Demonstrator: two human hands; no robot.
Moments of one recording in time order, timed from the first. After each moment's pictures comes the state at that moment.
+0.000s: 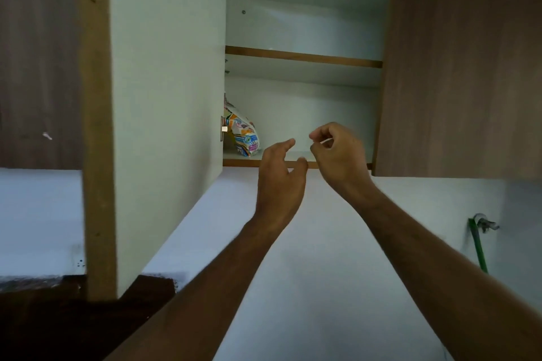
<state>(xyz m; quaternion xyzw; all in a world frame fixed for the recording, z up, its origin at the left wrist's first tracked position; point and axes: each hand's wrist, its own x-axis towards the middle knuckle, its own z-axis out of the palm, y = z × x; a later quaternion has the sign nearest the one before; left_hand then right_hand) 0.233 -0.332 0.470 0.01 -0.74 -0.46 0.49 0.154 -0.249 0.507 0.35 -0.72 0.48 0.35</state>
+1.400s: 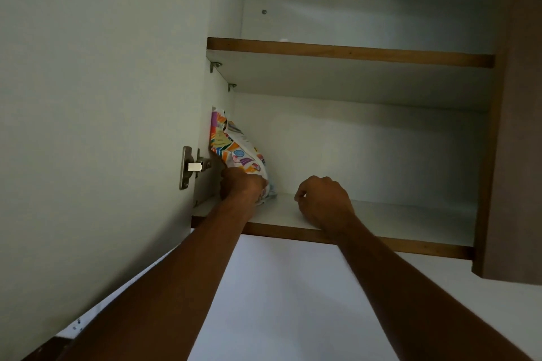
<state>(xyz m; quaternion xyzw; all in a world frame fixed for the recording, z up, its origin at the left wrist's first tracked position) -0.046 -0.556 0.523 0.30 -0.60 -0.61 0.43 -0.107 -0.401 0.522 0.38 -0.87 0.20 0.24</state>
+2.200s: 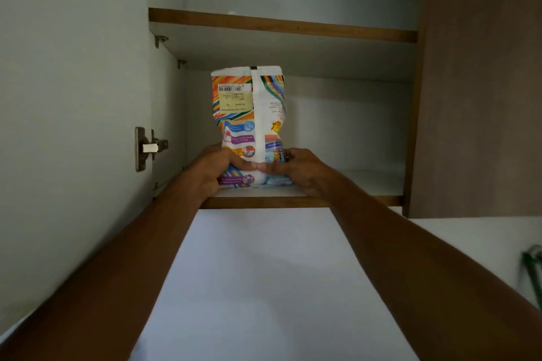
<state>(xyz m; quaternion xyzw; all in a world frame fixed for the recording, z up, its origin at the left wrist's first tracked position) -0.014 -0.518 0.526 0.06 -0.69 -0.67 0.25 -0.107 -0.353 0.525 0.37 -0.71 0.59 -0.07</state>
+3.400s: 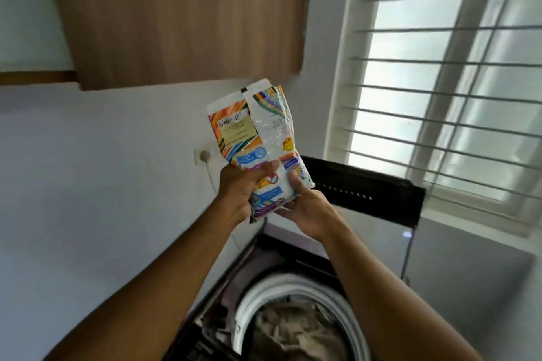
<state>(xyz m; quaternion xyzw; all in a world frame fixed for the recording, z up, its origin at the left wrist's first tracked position) 0.054 0.011 0.305 -0.10 -0.56 -0.82 -0.07 0.094 0.156 0.261 -0.04 -0.51 0.86 0.04</state>
